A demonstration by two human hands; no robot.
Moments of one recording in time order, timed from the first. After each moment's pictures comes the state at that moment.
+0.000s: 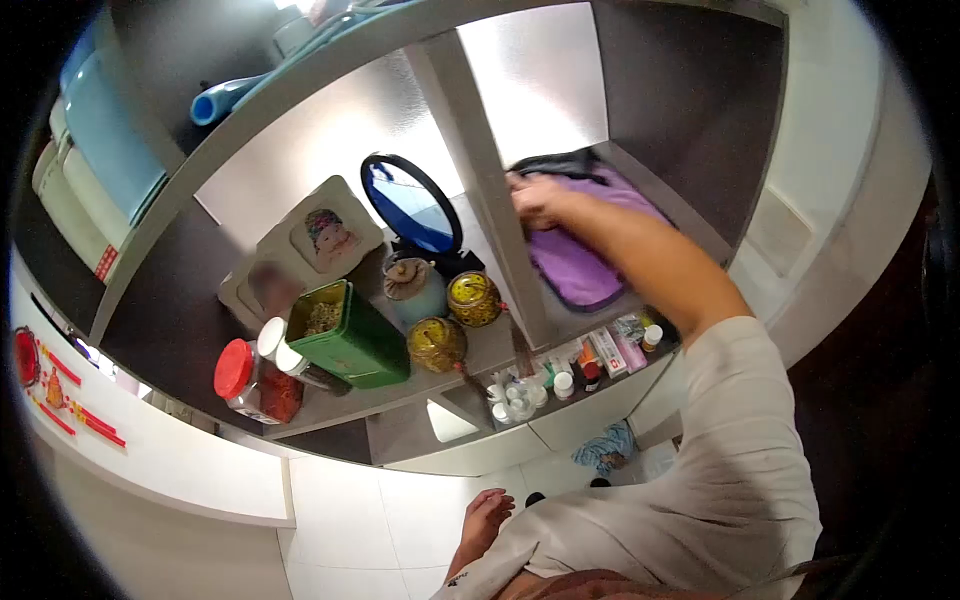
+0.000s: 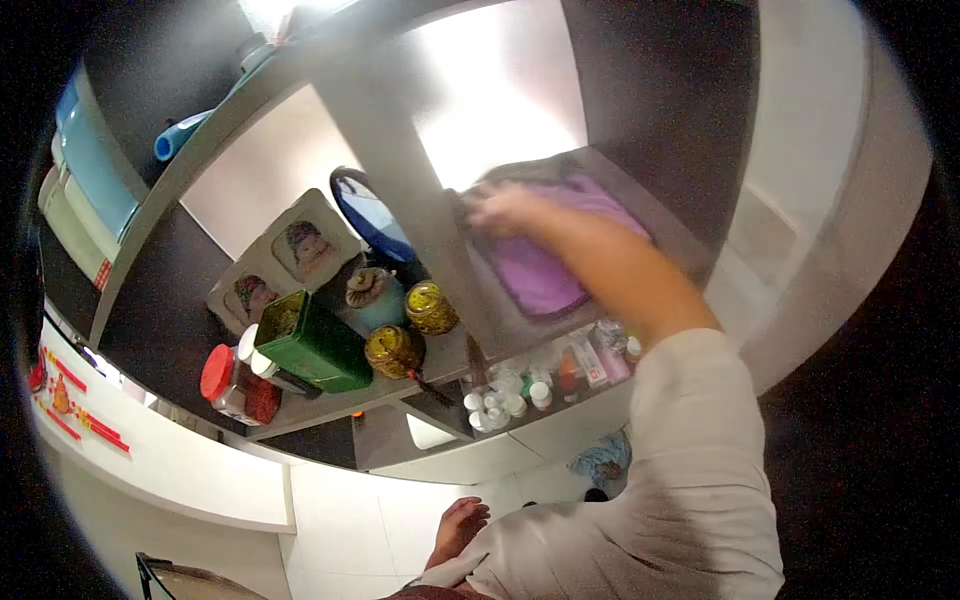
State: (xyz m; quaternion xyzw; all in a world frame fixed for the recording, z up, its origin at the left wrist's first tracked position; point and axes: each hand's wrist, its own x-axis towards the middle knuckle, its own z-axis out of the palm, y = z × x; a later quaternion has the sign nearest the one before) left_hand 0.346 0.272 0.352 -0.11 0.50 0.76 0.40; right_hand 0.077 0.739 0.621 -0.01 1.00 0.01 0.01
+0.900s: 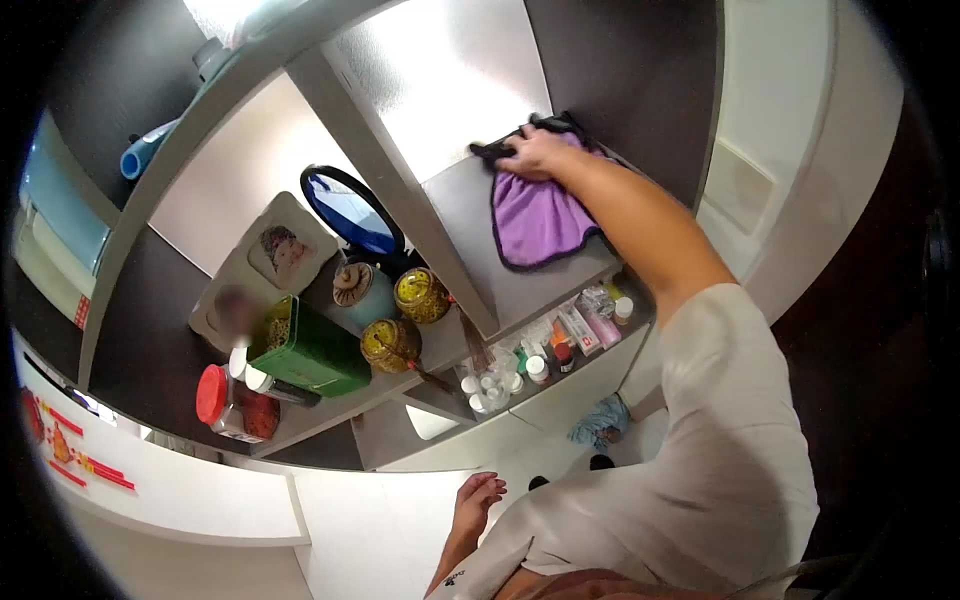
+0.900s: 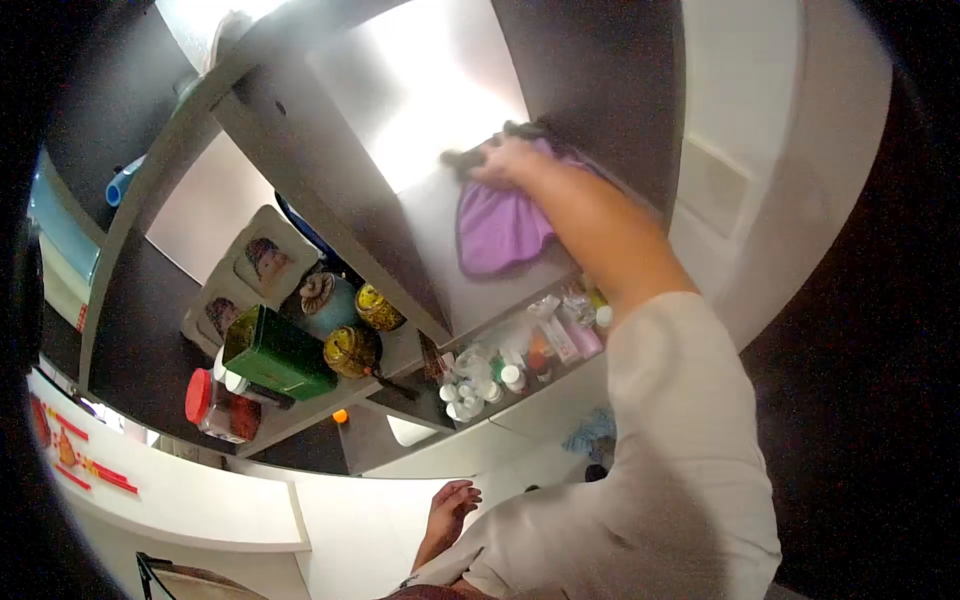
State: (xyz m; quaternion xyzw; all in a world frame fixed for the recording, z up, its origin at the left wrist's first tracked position) left_hand 0.332 0.281 0.368 -0.05 0.57 0.71 0.41; right_hand 0.137 0.799 0.647 0.23 0.97 -0.10 -0.04
